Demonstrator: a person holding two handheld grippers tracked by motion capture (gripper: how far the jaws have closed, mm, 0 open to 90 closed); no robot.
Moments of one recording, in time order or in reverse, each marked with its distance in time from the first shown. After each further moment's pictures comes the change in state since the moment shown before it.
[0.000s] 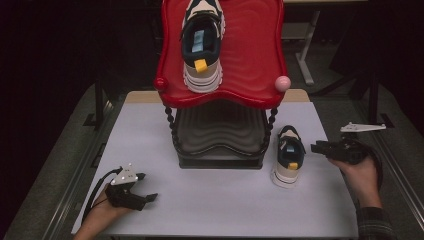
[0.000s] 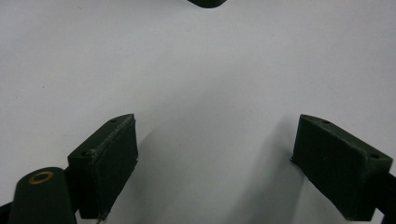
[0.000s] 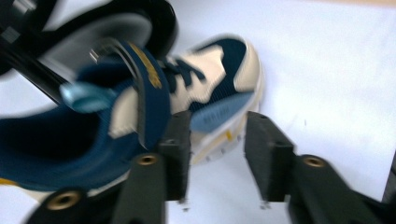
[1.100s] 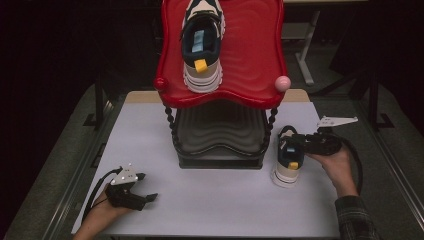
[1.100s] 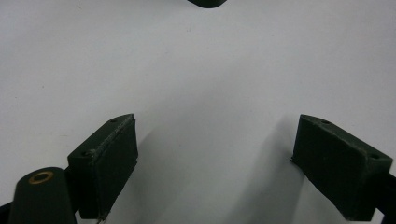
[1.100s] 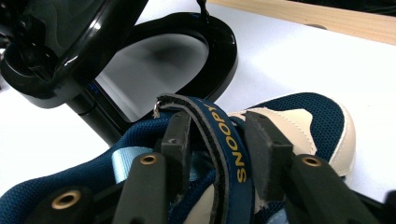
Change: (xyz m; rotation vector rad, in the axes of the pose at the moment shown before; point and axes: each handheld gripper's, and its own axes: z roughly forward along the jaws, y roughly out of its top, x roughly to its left) left arm 0.000 0.000 0.000 0.000 -0.001 0.000; right arm 0.023 0.022 0.050 -0.044 0.162 -0.141
